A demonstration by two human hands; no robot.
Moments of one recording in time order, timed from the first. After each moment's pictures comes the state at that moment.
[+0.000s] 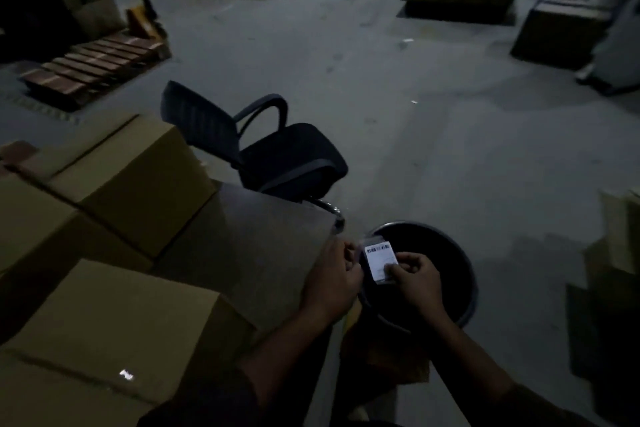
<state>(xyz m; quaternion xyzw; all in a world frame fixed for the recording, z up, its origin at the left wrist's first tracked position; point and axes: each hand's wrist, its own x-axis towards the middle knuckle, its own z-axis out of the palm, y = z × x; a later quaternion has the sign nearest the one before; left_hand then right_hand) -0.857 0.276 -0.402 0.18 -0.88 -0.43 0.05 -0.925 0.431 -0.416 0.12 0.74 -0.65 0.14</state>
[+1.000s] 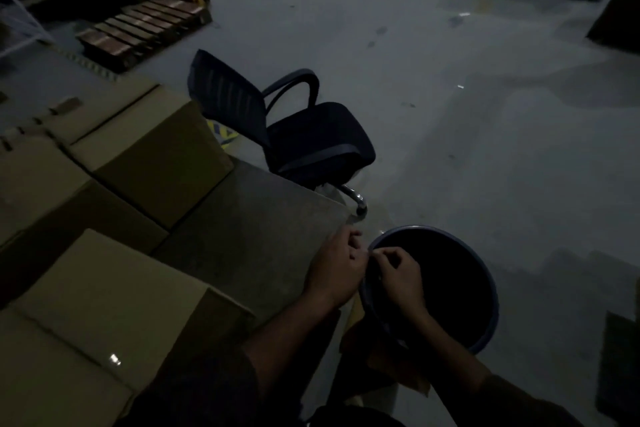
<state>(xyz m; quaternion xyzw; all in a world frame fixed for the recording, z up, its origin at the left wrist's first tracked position) -0.887 0.270 -0.404 0.27 -0.85 -0.44 0.06 -0.952 0.388 -0.444 -0.02 0.78 -0.60 0.19</state>
